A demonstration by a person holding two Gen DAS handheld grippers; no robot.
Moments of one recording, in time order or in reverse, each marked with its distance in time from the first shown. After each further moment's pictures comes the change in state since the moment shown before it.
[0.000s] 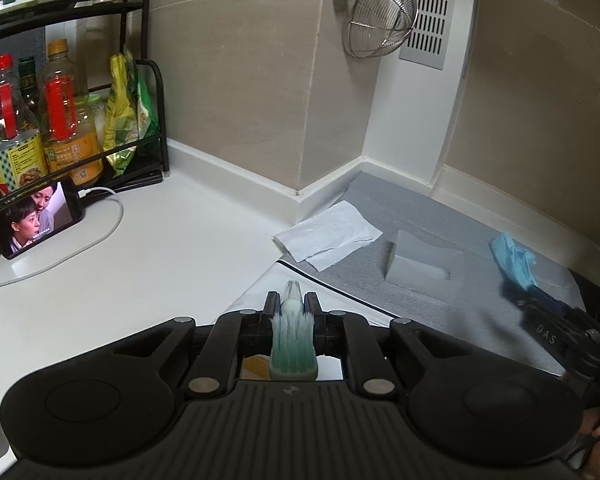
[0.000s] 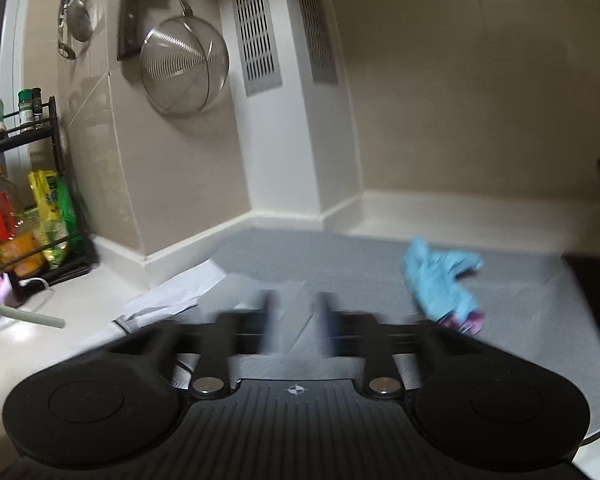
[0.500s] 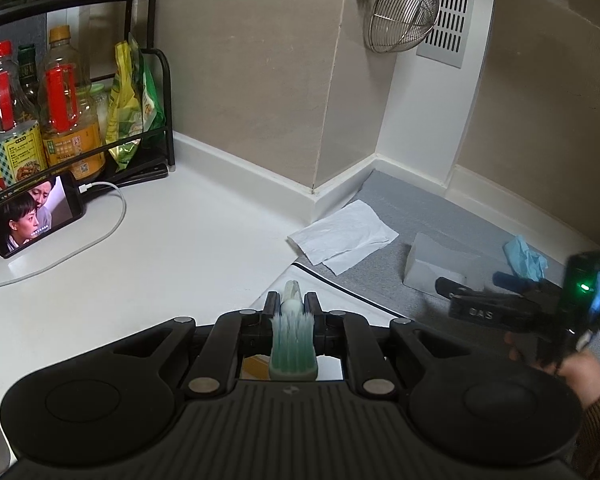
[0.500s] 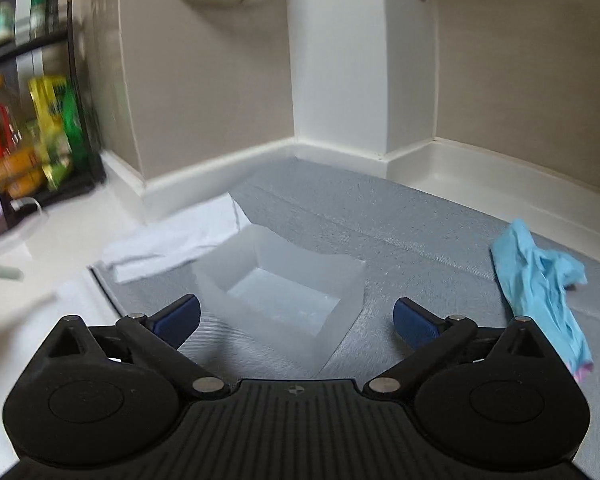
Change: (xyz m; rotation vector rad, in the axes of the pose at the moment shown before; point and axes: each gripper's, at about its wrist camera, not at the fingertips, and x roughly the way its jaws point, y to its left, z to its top) left arm 0.021 0.019 0.008 -0.014 0.020 -0.006; right arm 0.119 0.023 0.005 -0.184 0.223 0.077
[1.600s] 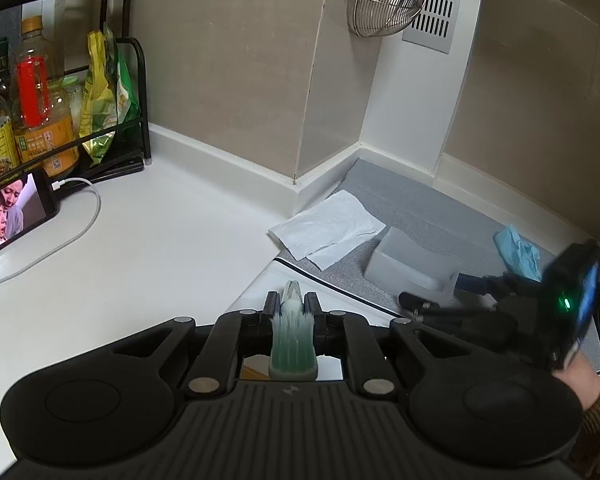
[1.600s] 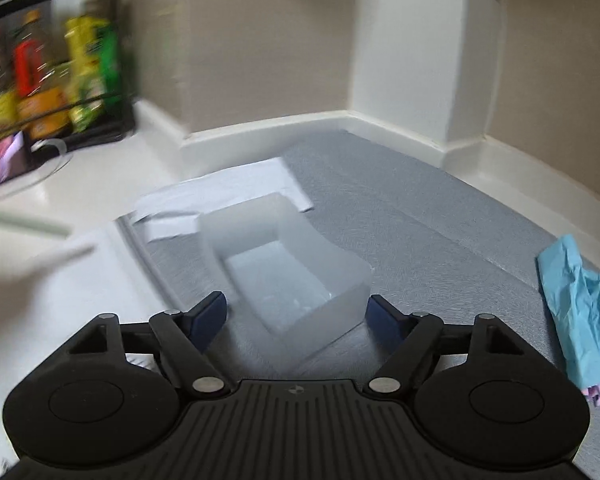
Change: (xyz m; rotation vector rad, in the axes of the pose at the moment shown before) left arm 0.022 -0.002 0.001 0.020 0.026 -0.056; right arm 0.008 0.031 -0.006 -0.157 0.071 0.059
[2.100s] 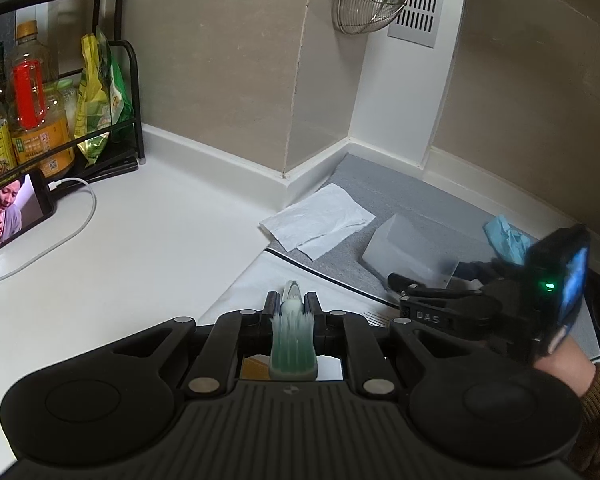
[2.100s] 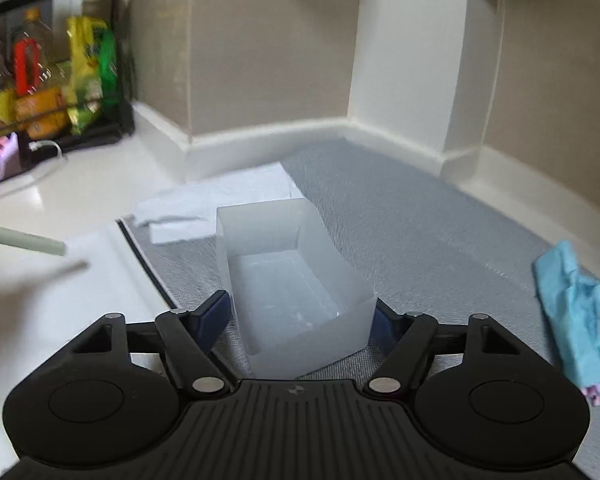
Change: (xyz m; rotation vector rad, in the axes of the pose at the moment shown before) left arm -0.011 -0.007 -0.011 0.025 -0.004 -0.018; right arm -0.005 0.007 0.002 0.022 -0.037 -0.035
